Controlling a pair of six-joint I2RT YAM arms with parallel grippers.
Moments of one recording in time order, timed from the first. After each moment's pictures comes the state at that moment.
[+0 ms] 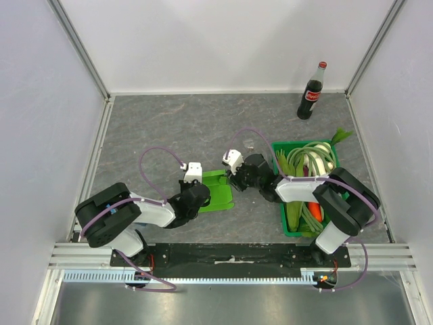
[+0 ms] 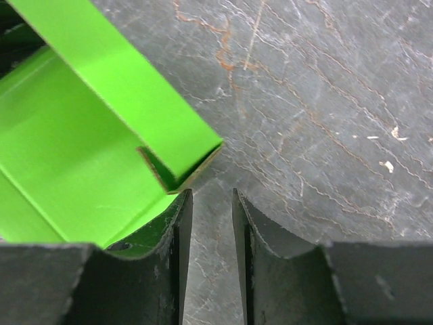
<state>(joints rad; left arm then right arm) -0.96 1.52 0.38 0.53 -0.87 -0.42 0.74 1.64 0.66 0.42 -0.15 -0.17</state>
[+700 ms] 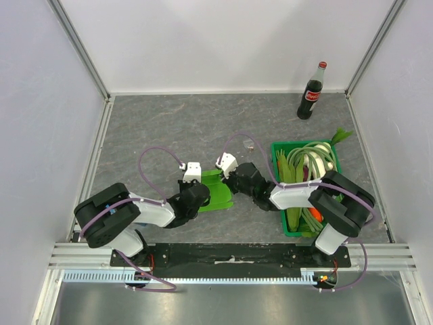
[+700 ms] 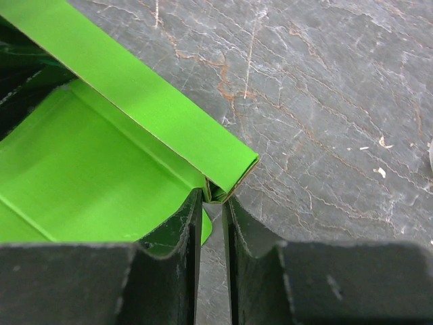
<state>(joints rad) -0.95 1.51 0.38 0.51 -0.89 -0.43 0.88 1.65 0.66 0.52 0.06 -0.11</state>
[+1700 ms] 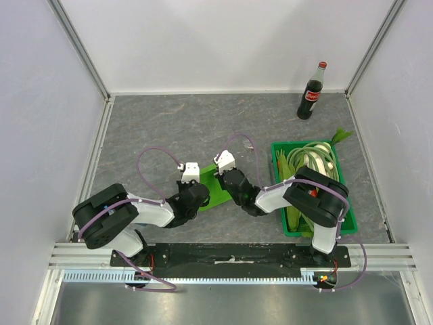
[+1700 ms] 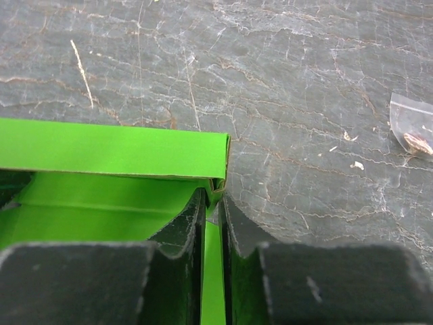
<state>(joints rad) -0.95 1.50 0.38 0.46 -0.88 -0.48 0.99 1.85 0.71 0.79 0.51 0.07</state>
